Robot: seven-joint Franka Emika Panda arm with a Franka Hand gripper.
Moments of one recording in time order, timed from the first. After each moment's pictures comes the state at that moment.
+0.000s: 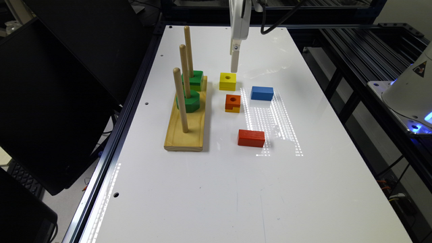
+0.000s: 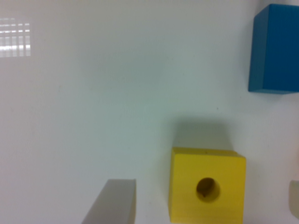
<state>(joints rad) -0.20 0.19 0.00 -2.36 -0.01 2.56 0.62</state>
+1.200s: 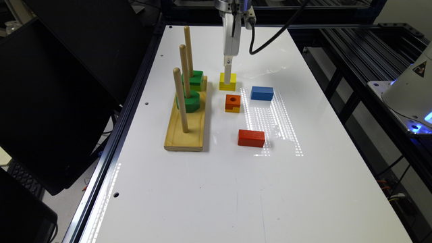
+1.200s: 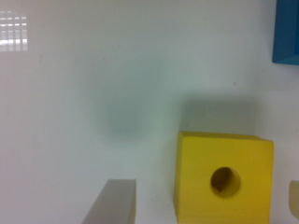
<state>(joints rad) -0.20 0.32 0.01 -2.31 -0.01 2.65 0.62</state>
